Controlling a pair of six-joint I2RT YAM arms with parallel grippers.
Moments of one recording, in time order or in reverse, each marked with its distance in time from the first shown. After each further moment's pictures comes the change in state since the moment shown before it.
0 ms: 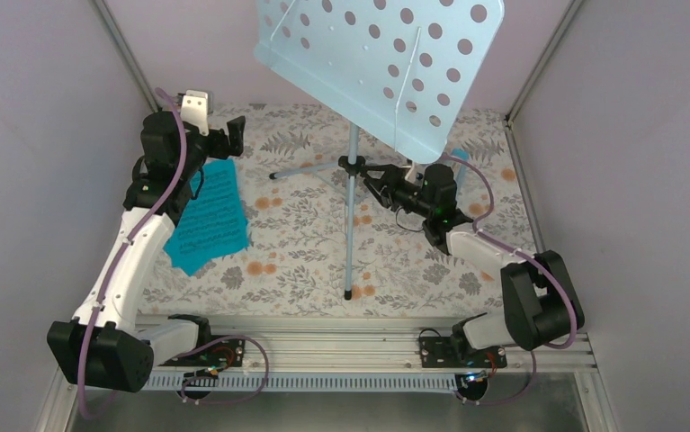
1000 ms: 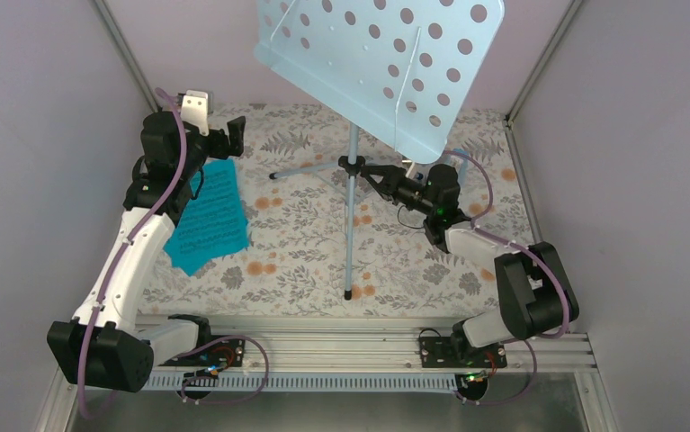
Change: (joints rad) left arm 0.000 0.000 0.000 -0.001 0.002 0.000; right arm -0.034 0.055 -0.016 0.175 -0.083 -0.142
